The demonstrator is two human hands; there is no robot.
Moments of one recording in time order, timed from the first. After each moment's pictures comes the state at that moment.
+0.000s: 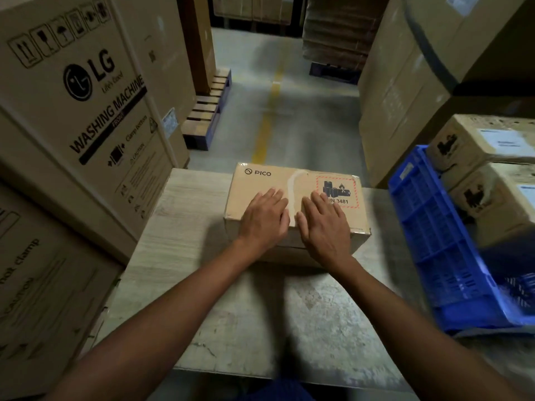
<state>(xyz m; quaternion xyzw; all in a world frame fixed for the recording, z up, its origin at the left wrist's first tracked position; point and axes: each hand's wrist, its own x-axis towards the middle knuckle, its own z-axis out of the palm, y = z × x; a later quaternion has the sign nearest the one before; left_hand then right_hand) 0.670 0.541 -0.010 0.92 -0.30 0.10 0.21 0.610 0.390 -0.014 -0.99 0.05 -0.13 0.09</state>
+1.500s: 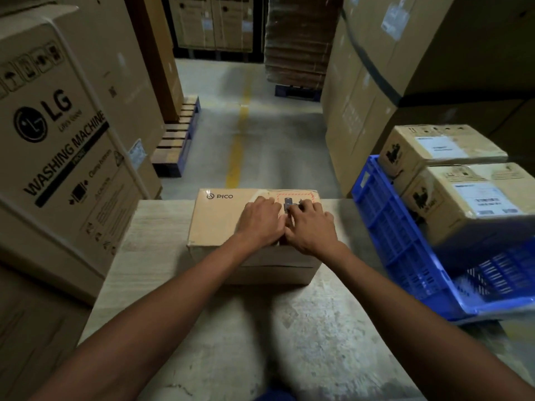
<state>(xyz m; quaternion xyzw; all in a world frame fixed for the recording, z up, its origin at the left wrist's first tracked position) 0.693 0.462 0.029 0.94 -0.33 0.04 0.10 0.624 0.335 0.035 -0.99 0.11 0.03 0.05</state>
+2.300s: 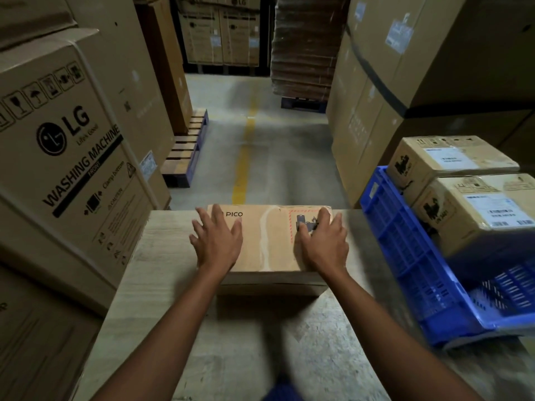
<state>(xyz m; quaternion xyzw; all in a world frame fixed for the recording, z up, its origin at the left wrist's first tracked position) 0.698 0.552 0.012 0.98 0.00 0.00 0.21 0.625 0.347 0.010 -0.91 0.32 -0.10 0.23</state>
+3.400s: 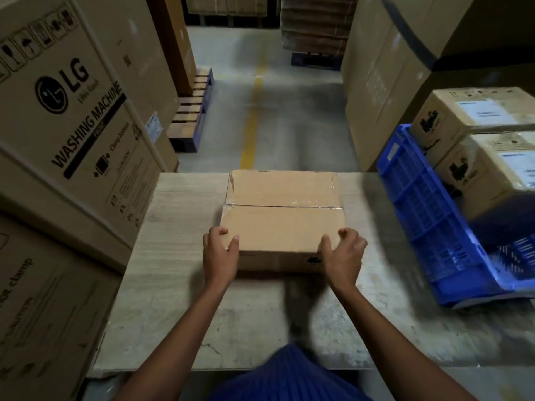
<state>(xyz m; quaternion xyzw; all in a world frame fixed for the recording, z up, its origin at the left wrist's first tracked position) 0.618 0.606 -0.069 0.89 0.05 0.02 0.46 0.543 0.375 -0.078 -0.84 0.38 -0.15 0.35</state>
